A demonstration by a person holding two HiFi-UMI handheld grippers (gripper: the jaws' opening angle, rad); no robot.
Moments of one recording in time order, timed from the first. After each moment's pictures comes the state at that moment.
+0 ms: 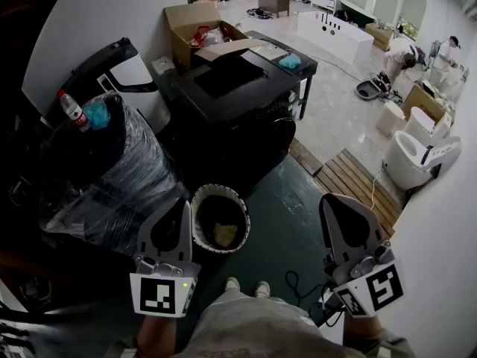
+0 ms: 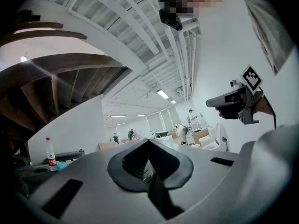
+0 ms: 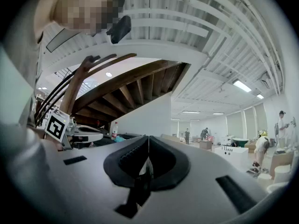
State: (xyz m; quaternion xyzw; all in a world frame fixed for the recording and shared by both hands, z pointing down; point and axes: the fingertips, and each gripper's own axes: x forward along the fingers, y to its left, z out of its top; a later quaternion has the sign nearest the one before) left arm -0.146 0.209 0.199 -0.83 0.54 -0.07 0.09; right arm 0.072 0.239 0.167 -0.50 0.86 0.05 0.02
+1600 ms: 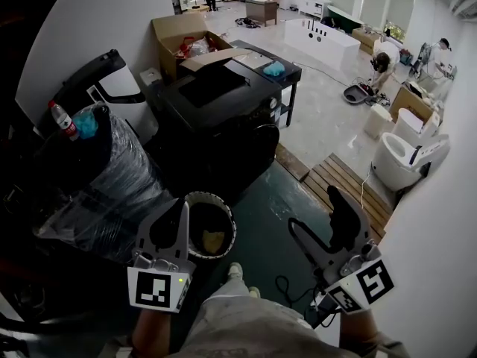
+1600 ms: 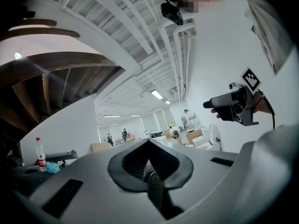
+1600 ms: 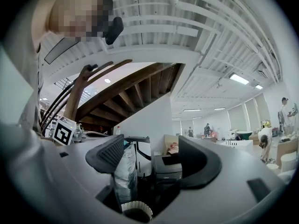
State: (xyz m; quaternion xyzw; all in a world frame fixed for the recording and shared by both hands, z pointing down) left arm -0.097 0.212 0.200 -0.85 0.51 -0.07 0.09; right arm 0.107 0.254 0.176 -0.48 0.87 0.02 0.05
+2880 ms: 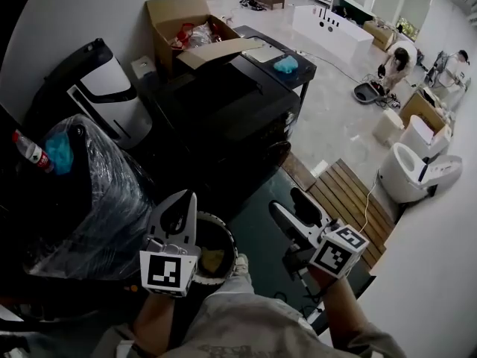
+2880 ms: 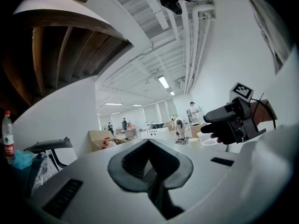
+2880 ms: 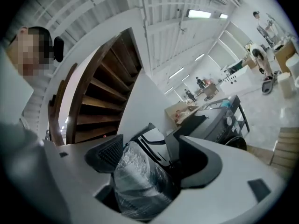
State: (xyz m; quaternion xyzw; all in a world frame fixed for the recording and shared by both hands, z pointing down) left arm -0.109 -0.047 0.277 -0.85 0.51 -0.10 0.05; right arm 0.071 -0.037 0.309 -0.42 0.84 -0.32 0.14
